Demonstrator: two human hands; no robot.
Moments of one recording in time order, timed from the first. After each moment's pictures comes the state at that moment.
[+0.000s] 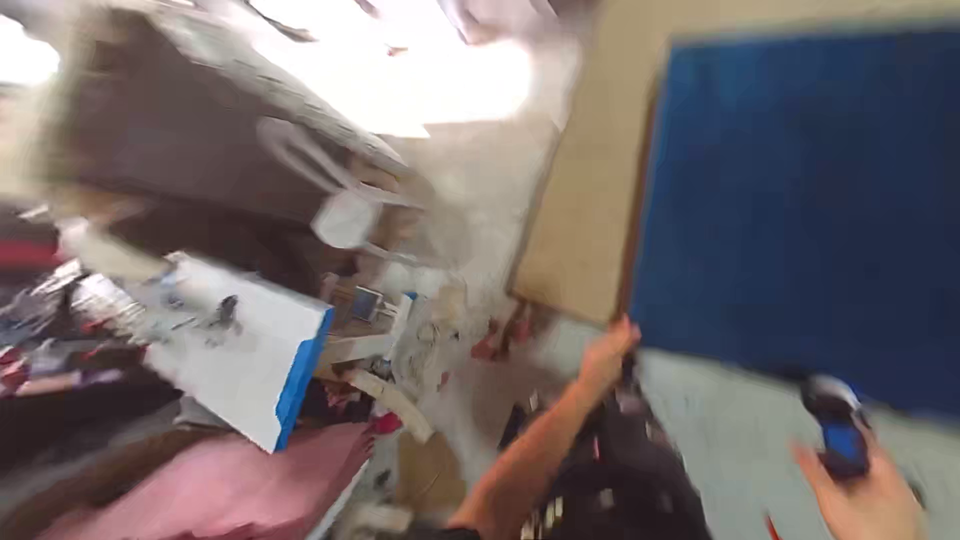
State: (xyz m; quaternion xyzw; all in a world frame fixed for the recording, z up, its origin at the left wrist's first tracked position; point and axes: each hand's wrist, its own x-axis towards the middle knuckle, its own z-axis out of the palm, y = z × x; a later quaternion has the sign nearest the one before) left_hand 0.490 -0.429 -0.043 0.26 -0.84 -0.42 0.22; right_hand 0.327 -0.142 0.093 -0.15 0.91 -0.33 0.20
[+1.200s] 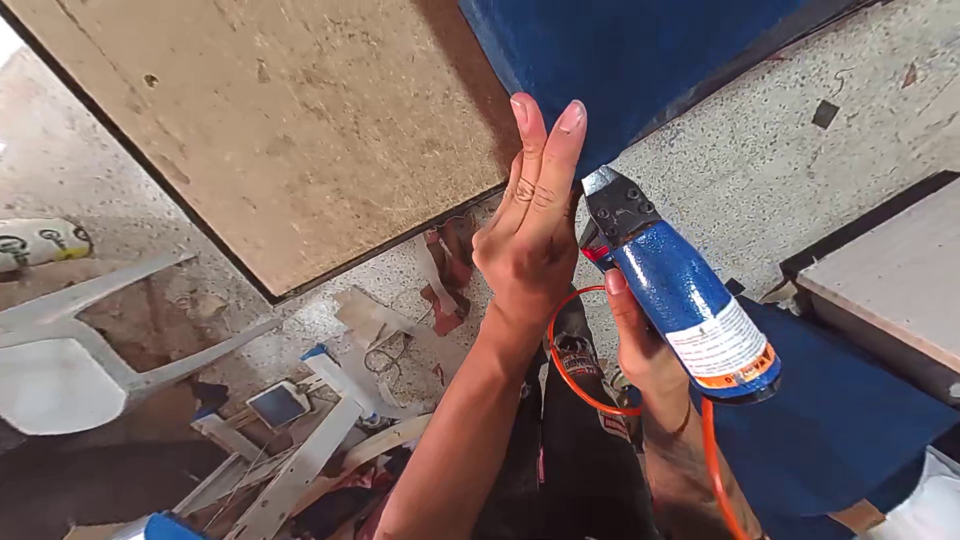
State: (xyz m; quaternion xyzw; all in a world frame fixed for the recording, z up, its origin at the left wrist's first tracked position) left_hand 0.492 -0.461 -0.102 0.02 -0.86 -0.40 0.32; right_hand 0.557 -0.321 -0.095 -0.01 0.80 -0.59 -0.12
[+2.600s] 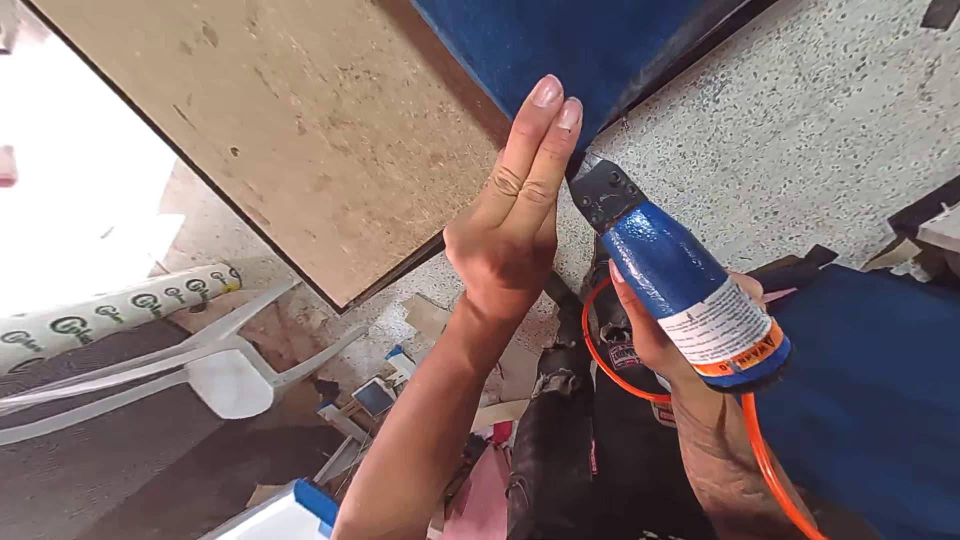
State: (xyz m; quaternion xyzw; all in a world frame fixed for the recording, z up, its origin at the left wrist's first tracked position) left_hand 0.487 -0.495 -0.085 -0.12 -0.91 -0.27 0.27; right_hand 0.560 -0.321 -0.096 -0.02 0.79 -0.60 -0.11
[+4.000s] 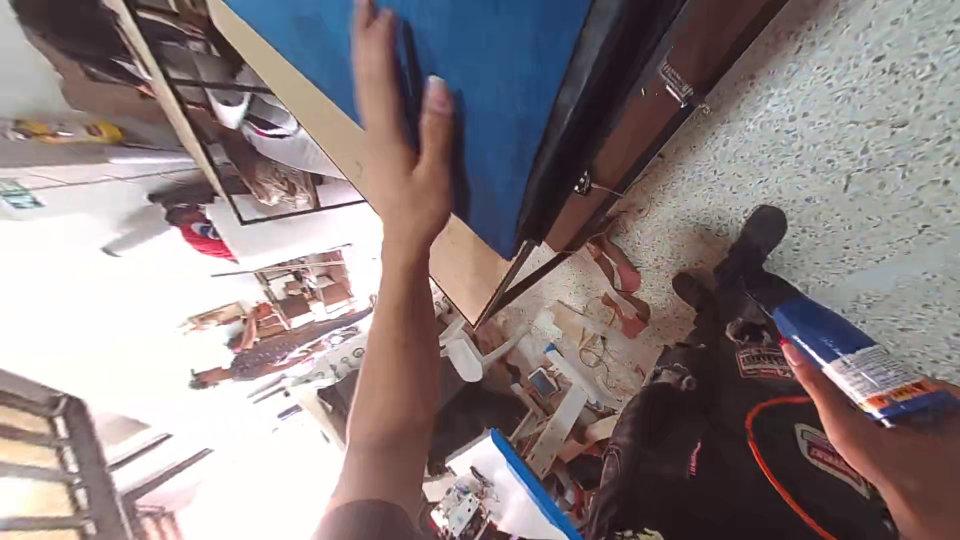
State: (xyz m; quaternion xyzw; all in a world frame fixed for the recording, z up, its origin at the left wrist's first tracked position) left_hand 0.322 -0.523 -0.004 -0.20 -0.97 -0.13 -0.02; right_hand 0.683 -0.183 -0.158 0.23 0.73 -0.64 0.01
